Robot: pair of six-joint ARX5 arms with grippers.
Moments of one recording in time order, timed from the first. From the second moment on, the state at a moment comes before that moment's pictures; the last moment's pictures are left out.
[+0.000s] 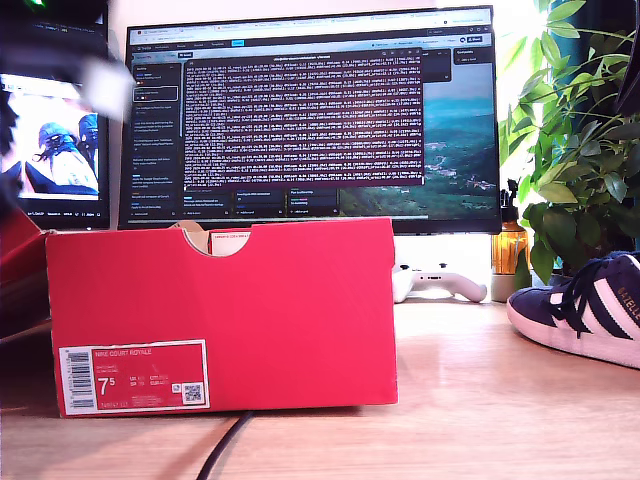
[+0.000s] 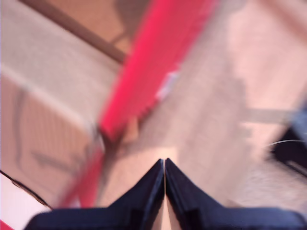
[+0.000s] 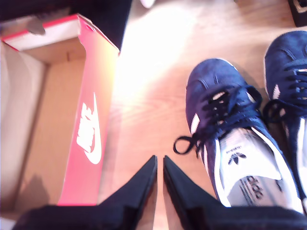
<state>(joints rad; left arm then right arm) -0.70 1.28 0.82 -0.85 -0.24 0.34 0.00 1.14 1.11 -0.82 -0.33 0.15</state>
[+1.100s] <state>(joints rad) -0.71 1.35 0.82 -0.73 -0.24 0.34 0.07 1.64 1.19 -1.09 -0.04 -0.08</state>
